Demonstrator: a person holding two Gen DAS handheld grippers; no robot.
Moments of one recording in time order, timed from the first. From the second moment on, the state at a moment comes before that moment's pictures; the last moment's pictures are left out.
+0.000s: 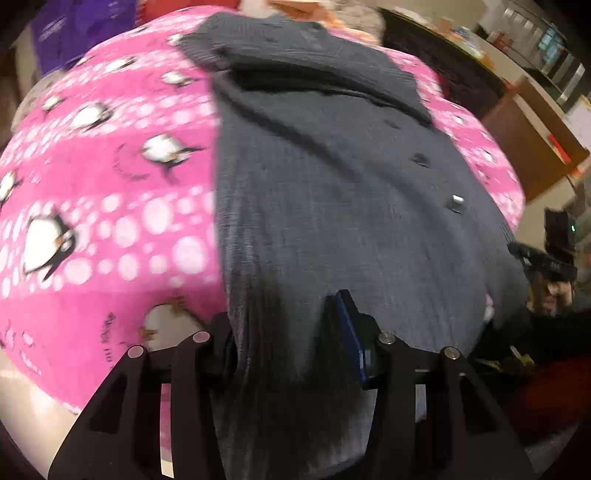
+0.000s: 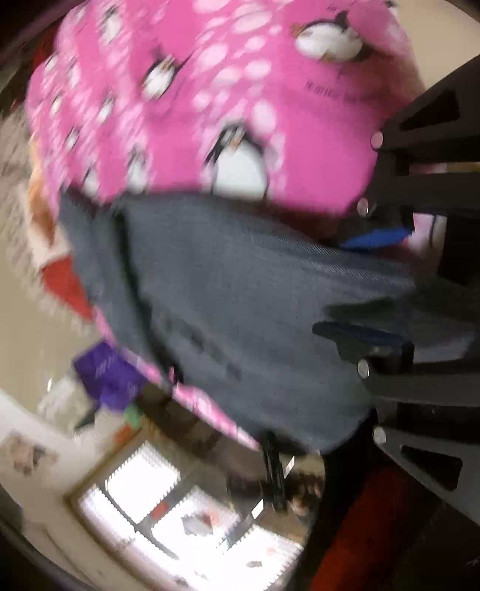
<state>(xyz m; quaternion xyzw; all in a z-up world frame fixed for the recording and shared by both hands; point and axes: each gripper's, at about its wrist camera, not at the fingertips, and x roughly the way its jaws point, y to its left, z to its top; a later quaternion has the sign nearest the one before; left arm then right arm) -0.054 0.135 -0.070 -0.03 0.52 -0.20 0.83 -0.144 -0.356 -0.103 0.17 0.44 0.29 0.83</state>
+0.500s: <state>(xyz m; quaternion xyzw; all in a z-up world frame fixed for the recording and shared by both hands) -0.054 0.121 -0.074 -0.01 0.52 -0.20 0.83 -0.143 -0.342 -0.094 0.16 0.42 0.32 0.83</state>
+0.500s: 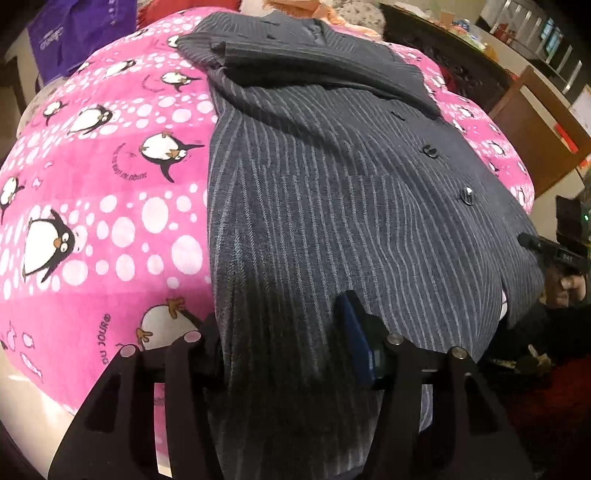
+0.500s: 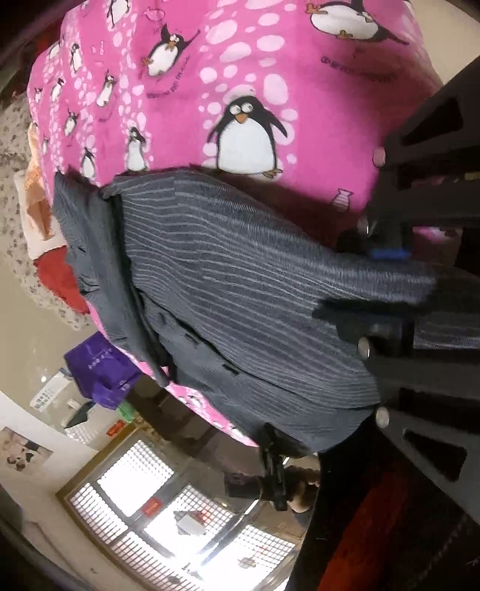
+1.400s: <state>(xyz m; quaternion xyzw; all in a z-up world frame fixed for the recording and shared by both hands) -0.117 0.179 0.027 -0.29 0.35 -0.23 0.86 -0.192 -0.396 0.001 0.26 0.26 0.39 0.84</state>
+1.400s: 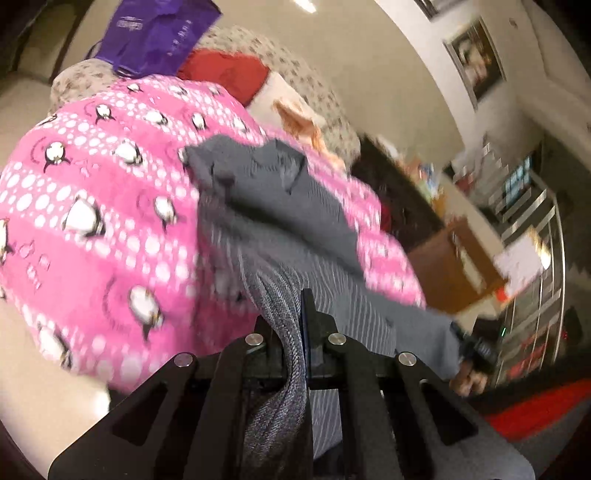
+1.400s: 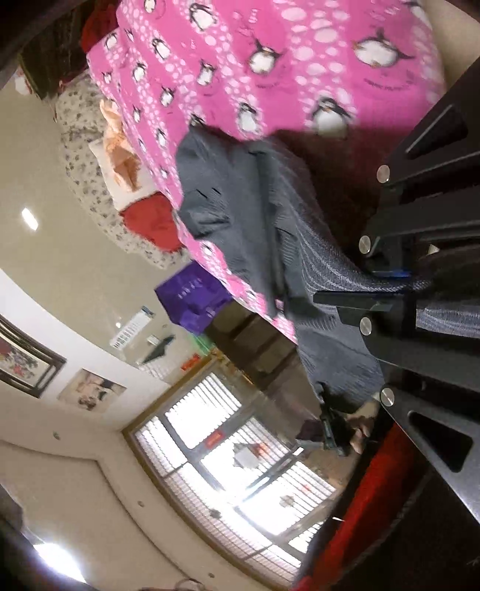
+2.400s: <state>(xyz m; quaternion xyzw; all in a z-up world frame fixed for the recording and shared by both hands) 0.238 0.168 -0.077 -0.21 0.43 -0.05 0.88 0.215 -0.373 -0.083 0.28 0.39 0.20 0.85</state>
